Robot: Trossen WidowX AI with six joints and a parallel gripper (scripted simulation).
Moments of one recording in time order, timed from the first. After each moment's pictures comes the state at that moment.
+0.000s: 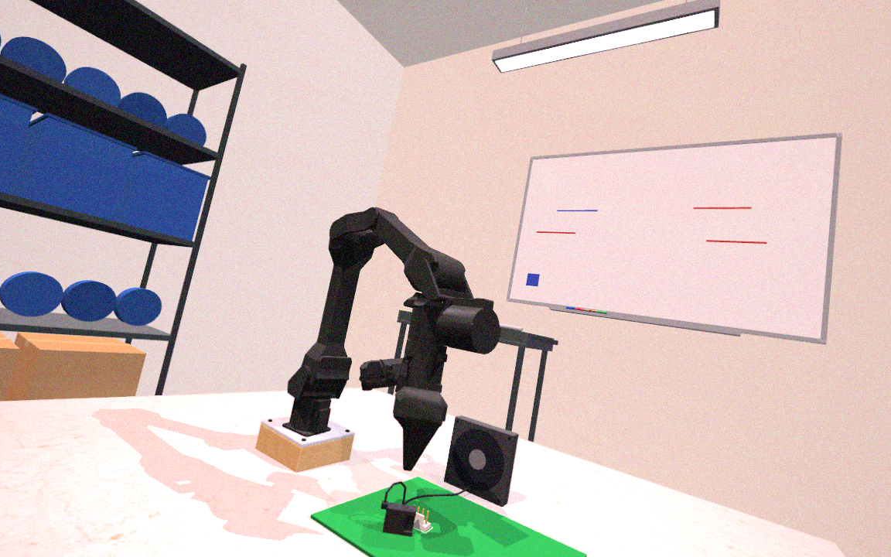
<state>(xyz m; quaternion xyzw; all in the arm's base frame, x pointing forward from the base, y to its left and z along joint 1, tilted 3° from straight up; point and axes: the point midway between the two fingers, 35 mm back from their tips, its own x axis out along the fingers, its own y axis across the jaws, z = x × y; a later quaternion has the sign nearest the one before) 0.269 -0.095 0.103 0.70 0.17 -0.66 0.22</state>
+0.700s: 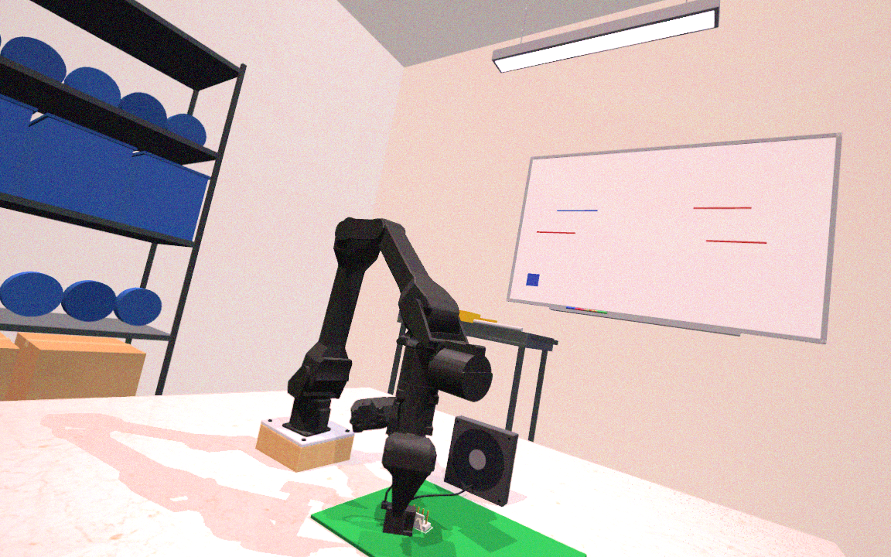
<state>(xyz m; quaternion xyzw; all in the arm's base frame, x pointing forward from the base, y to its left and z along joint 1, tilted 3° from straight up) 0.269 -0.096 0.048 0.70 0.17 -0.66 0.22</state>
